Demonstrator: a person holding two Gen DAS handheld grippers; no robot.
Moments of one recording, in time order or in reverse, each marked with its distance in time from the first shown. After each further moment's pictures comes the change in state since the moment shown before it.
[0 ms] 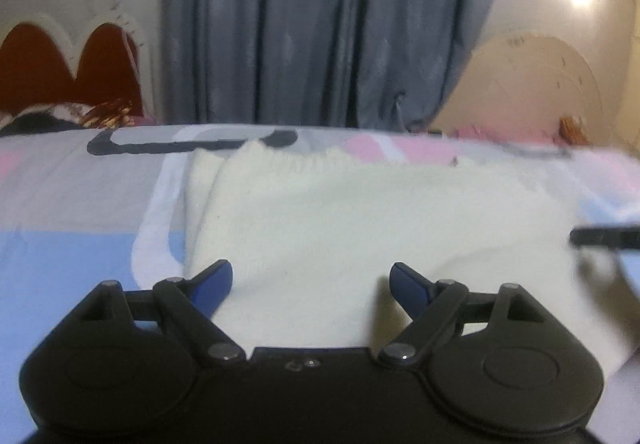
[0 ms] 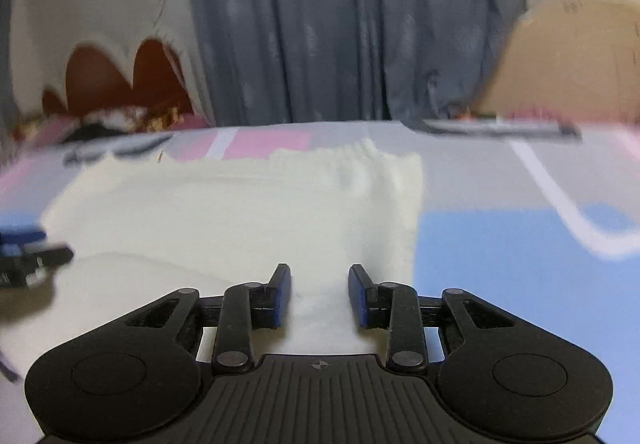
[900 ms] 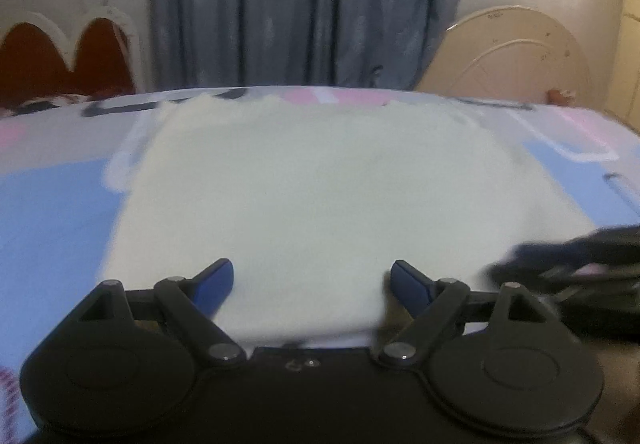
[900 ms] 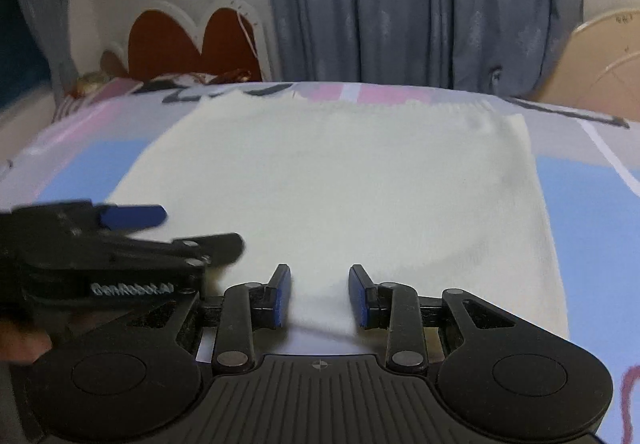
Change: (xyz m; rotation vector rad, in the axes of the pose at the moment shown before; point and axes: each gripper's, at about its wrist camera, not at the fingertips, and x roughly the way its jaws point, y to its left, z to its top) left arm -0.056 -0.053 -0.069 0.062 0.062 0.042; right arm -0.057 0.094 -0.069 -0.169 0.047 0.094
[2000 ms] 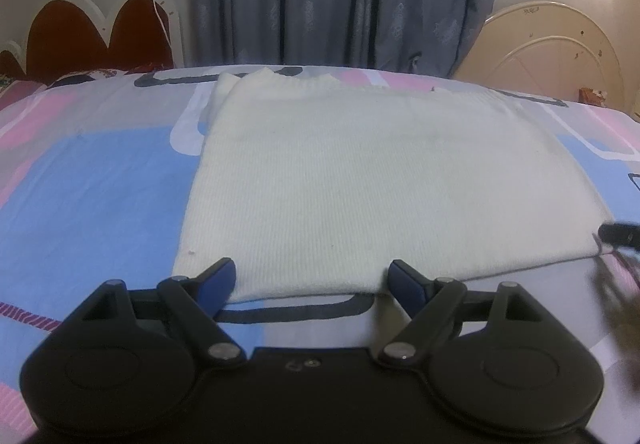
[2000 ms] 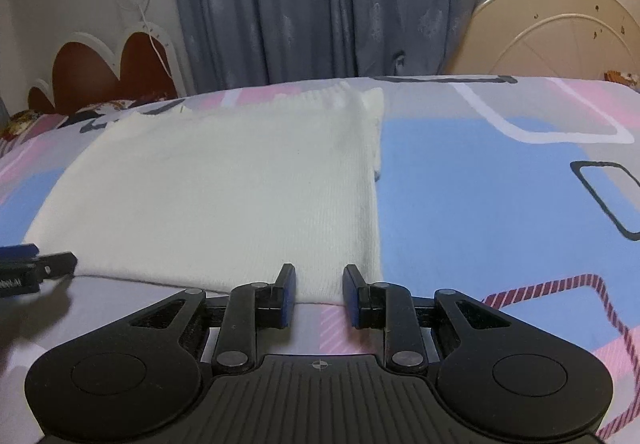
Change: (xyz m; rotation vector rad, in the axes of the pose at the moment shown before) left arm -0.016 0.019 -0.005 -0.057 0.064 0.072; right arm -0.045 -0.059 -0.016 0.186 -0.038 -0.182
